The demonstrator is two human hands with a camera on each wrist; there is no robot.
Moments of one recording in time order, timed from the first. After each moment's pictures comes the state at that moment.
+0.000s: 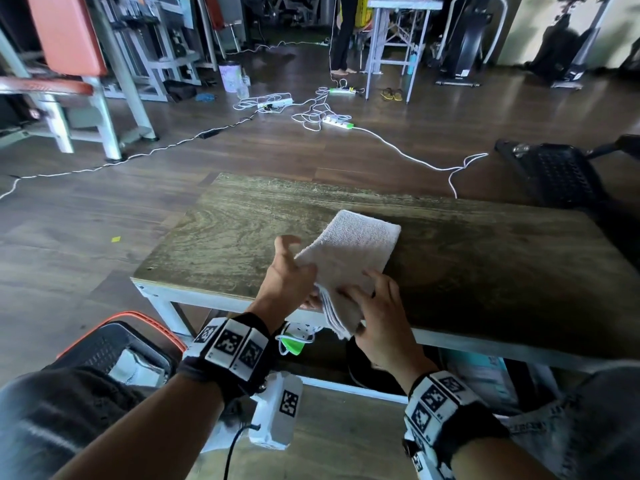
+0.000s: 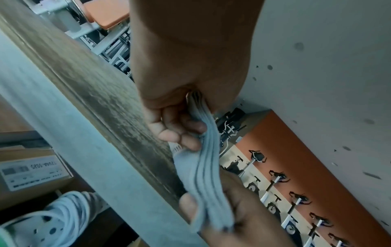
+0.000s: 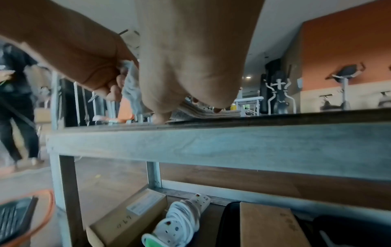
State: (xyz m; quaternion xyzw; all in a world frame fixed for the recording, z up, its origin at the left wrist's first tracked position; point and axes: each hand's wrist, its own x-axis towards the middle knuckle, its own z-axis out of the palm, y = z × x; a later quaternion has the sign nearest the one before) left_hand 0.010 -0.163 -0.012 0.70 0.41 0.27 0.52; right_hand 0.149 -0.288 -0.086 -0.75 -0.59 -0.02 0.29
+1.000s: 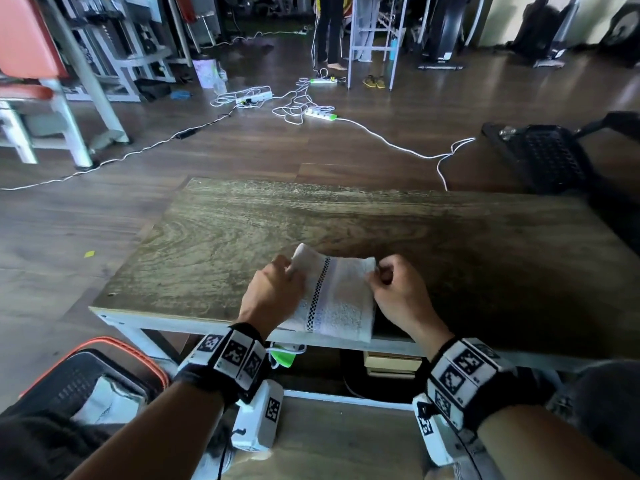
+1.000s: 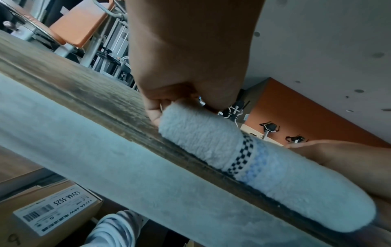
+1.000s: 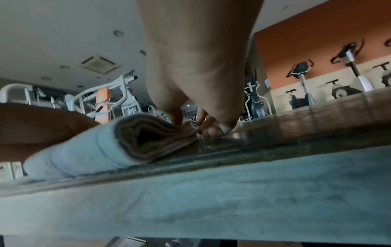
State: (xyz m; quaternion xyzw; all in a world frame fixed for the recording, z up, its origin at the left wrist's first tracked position) left_hand 0.046 -0.115 -0.057 0.82 0.47 0.18 0.29; right_hand 0.223 -0.248 -0.072 -0.83 -0.35 0.15 0.40
